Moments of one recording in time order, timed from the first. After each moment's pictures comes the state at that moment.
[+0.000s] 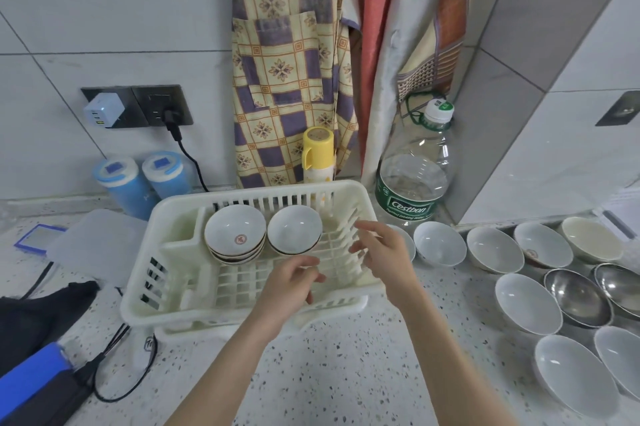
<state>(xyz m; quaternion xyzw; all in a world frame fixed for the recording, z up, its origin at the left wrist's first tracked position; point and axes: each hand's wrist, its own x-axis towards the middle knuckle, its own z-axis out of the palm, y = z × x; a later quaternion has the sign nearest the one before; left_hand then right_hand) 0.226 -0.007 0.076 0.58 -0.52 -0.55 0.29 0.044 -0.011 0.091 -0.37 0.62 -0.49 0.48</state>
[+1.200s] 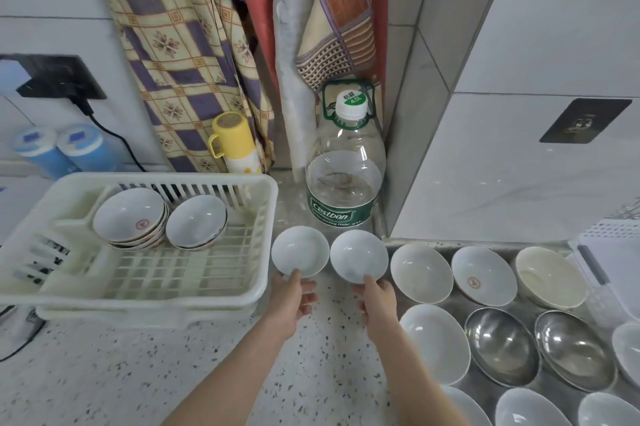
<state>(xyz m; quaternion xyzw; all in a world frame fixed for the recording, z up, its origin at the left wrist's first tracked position) -0.006 -0.029 -0.019 0.68 -0.16 -0.61 0.38 -0.160 -0.020 -0.030 -0.14 0.71 -0.40 0.56</state>
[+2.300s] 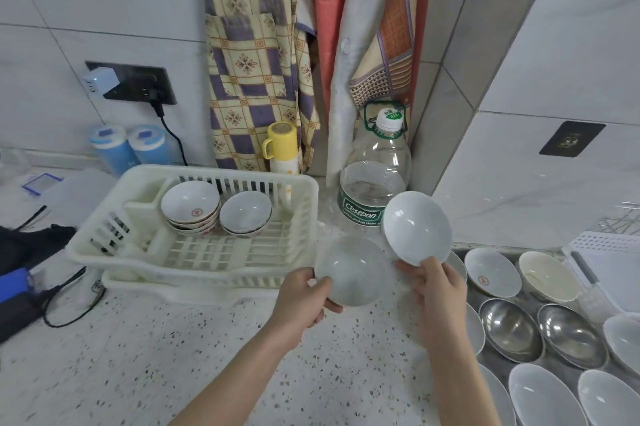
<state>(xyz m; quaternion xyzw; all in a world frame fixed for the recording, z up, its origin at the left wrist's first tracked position) 0.057 0.063 0.085 0.61 -0.39 -0.60 0.35 -0.132 0.069 0.113 -0.24 0.63 -0.58 0.45</state>
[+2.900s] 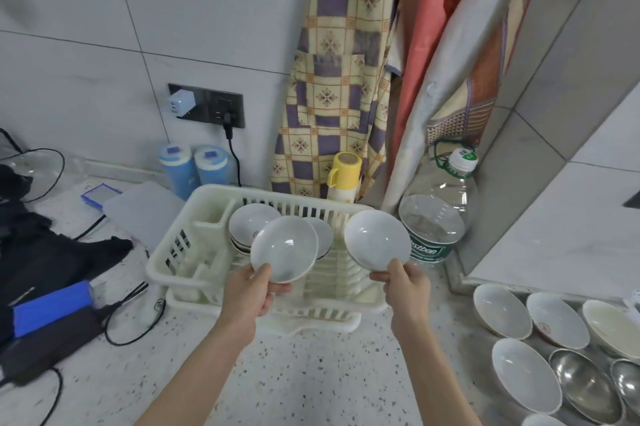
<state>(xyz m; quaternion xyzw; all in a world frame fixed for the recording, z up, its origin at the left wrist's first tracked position) 0.248 0.034 0.100 0.63 -0.27 -0.53 0.50 0.024 0.008 0.094 -0.33 0.64 -0.55 0.42</state>
